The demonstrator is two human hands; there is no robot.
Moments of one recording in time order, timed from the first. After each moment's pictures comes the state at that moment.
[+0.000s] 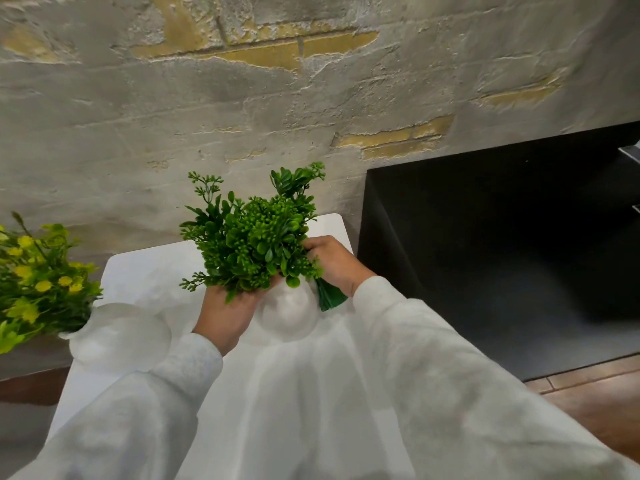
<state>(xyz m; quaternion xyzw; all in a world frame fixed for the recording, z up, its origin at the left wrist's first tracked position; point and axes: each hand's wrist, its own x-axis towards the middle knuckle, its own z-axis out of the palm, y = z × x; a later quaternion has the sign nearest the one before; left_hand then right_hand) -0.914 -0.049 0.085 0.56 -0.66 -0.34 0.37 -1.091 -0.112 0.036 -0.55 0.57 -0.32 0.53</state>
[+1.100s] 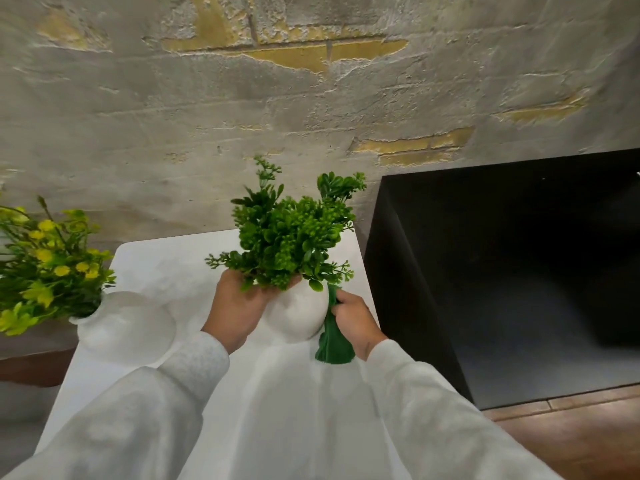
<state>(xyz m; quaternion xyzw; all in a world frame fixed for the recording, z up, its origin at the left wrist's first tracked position) -0.910 -0.053 0.084 0.52 -0.54 -0.50 0.43 -1.086 -0.045 -0.014 -0.36 0.64 -0.34 0.59</state>
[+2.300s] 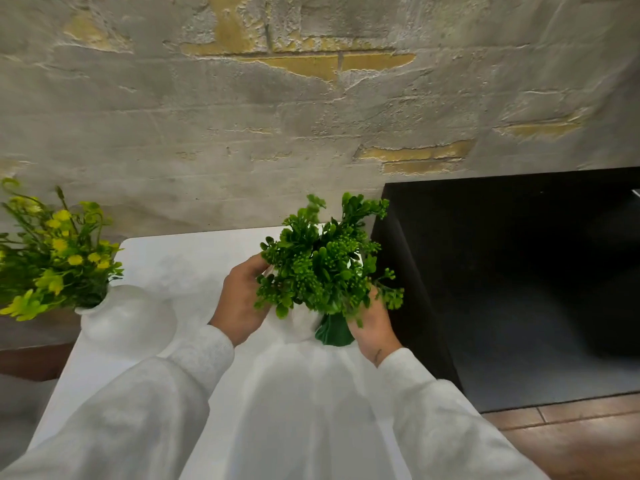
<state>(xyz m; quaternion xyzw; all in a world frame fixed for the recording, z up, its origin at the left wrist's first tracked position) -0.909 -0.048 0.086 0.50 -0.62 -0.44 0.41 -1.098 -0.025 0.018 -0.40 0.63 -0.44 0.50</state>
